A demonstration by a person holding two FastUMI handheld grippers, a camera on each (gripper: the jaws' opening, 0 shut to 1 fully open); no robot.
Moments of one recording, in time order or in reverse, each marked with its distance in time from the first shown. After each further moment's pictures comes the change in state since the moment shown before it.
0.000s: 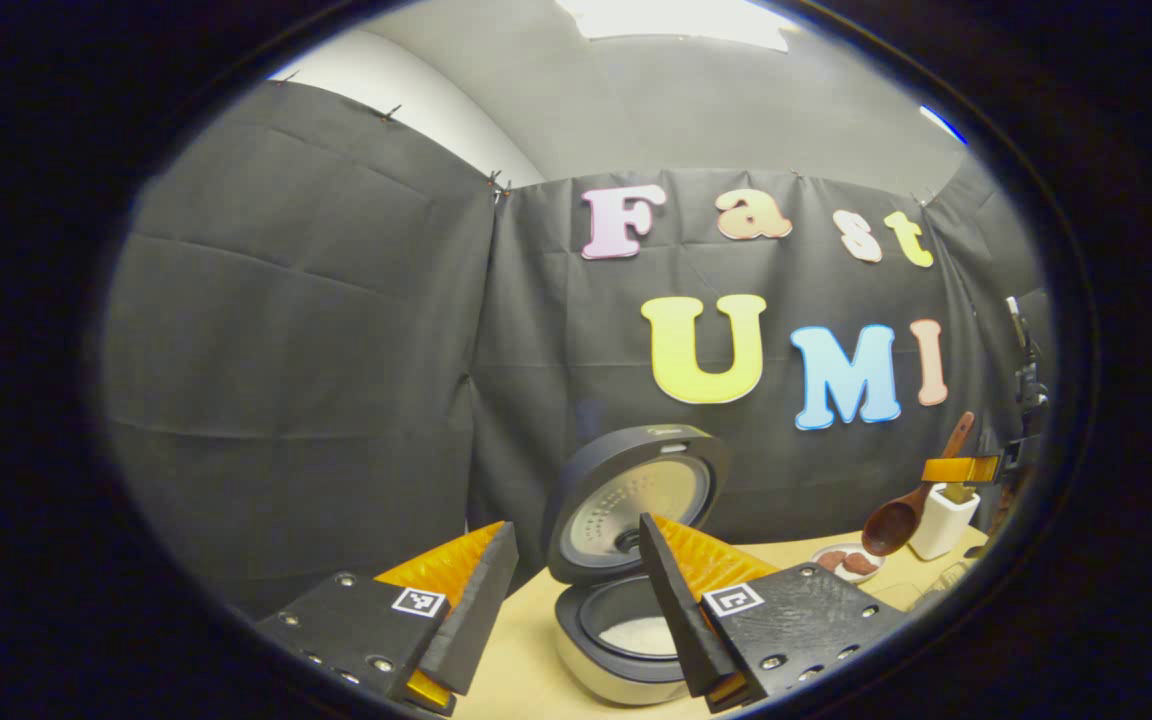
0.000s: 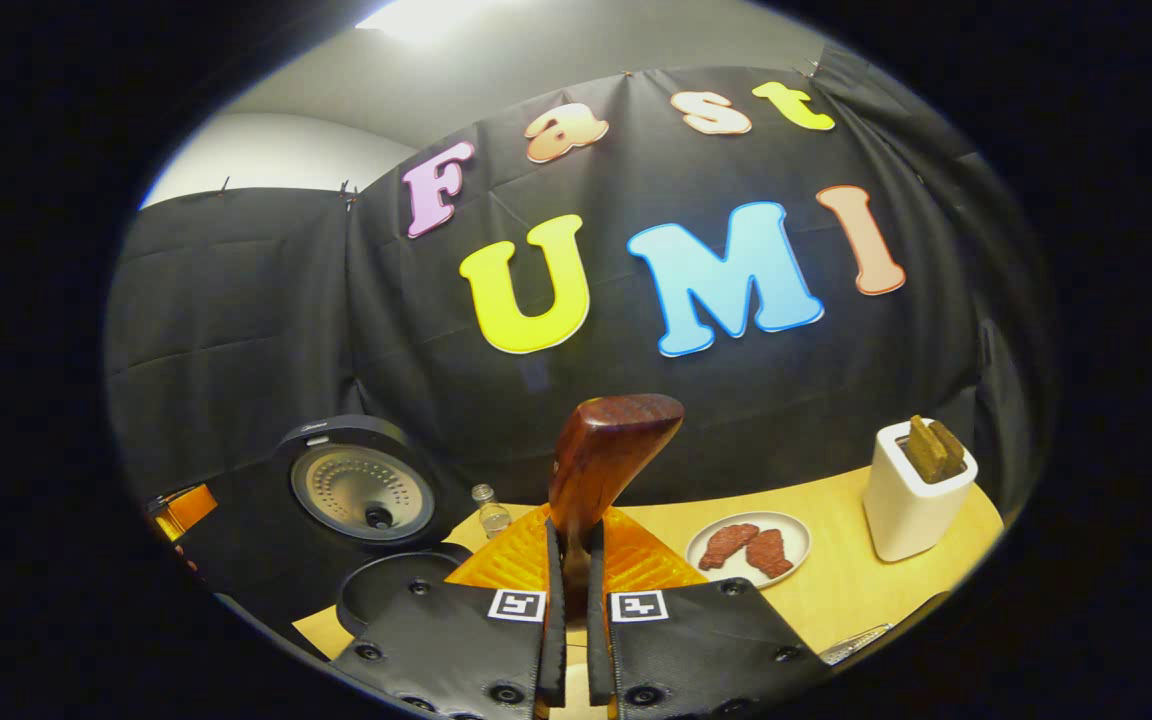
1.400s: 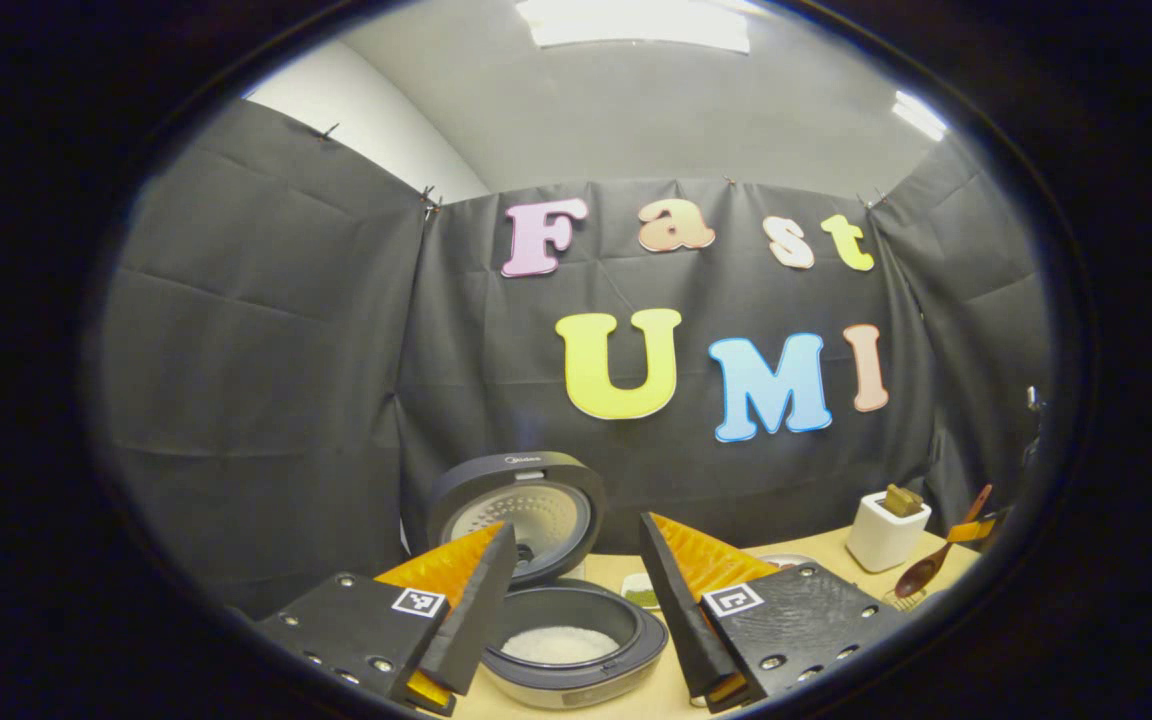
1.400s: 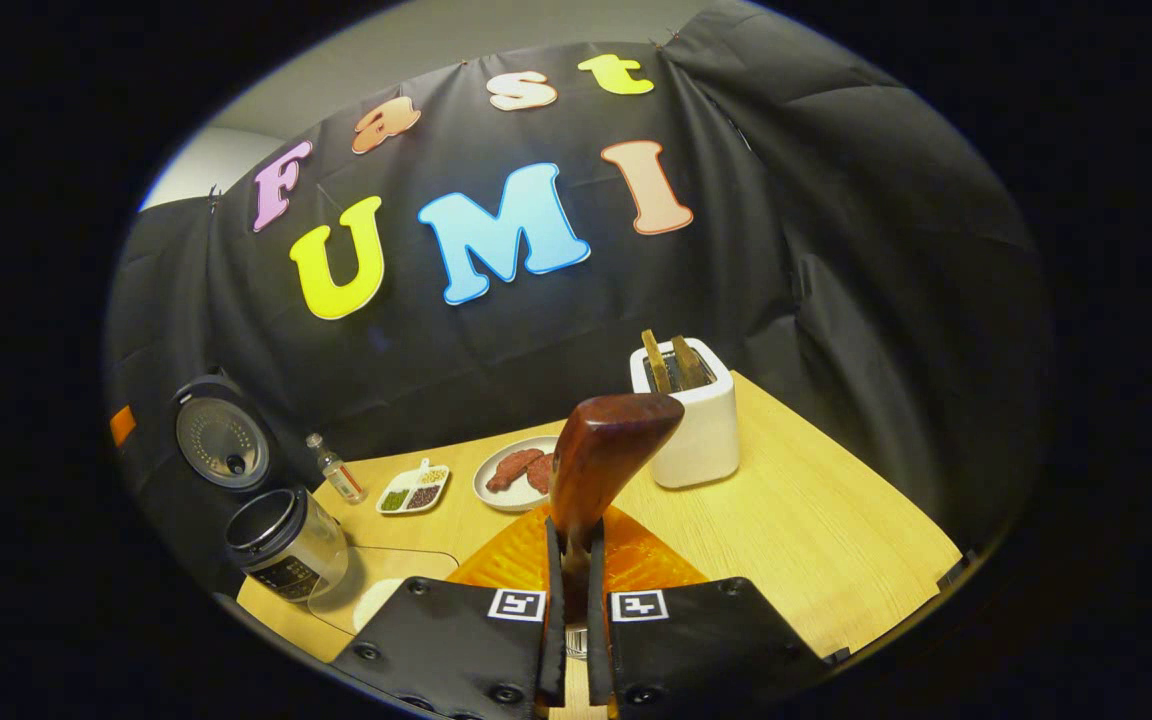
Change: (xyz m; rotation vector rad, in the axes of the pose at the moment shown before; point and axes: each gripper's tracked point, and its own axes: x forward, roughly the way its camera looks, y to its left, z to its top) left arm -0.021 -0.105 0.029 0.036 -0.022 -0.127; right arm -0.141 -0.198 -0.097 0.105 0.150 -0.364
